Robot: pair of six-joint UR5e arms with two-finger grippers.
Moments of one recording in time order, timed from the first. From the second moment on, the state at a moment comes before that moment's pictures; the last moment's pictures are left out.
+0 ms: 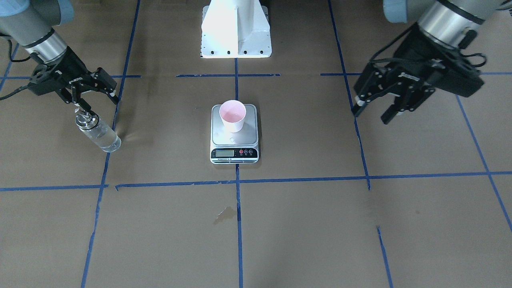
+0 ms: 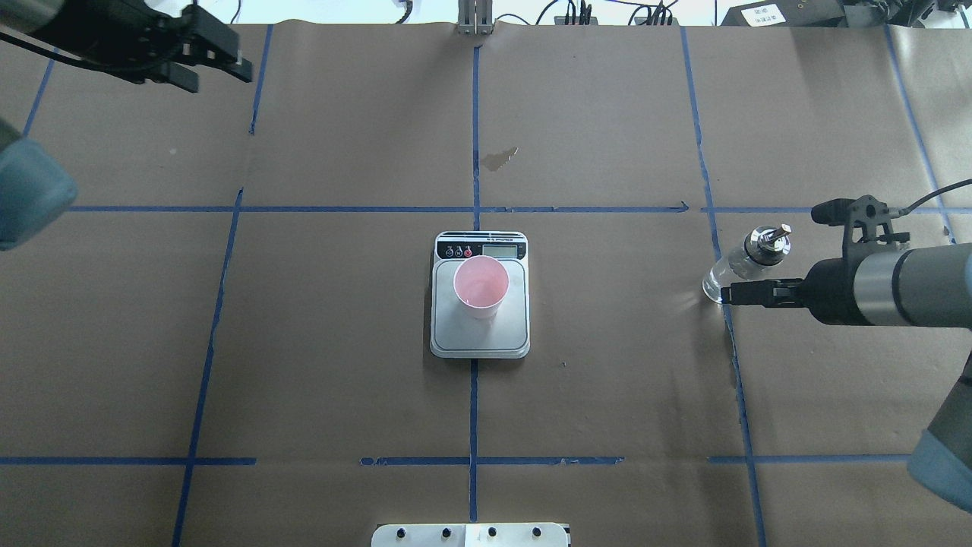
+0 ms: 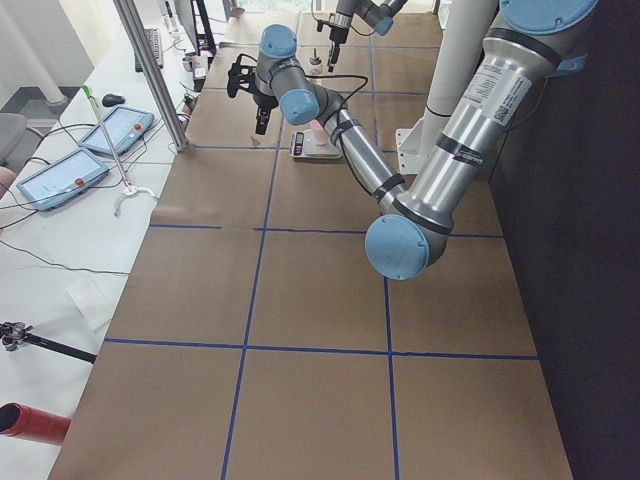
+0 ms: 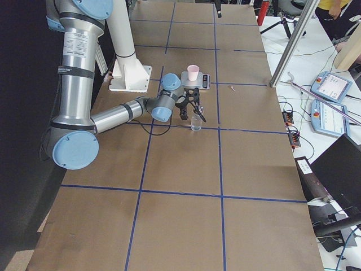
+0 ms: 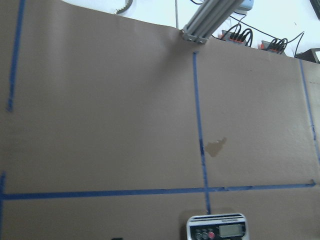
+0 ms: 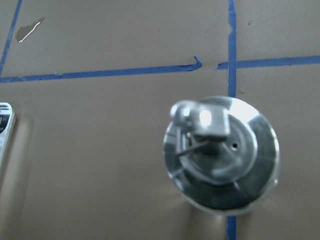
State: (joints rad) left arm -1.12 -2.01 -1.94 -1.78 -2.24 -0.92; right arm 0.64 -1.70 1.99 -0.79 1.80 1.19
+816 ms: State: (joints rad) left arm -1.23 -1.87 -1.93 -1.78 -2.26 -0.60; right arm 0.42 -1.75 1.98 -0.79 1.27 1.21
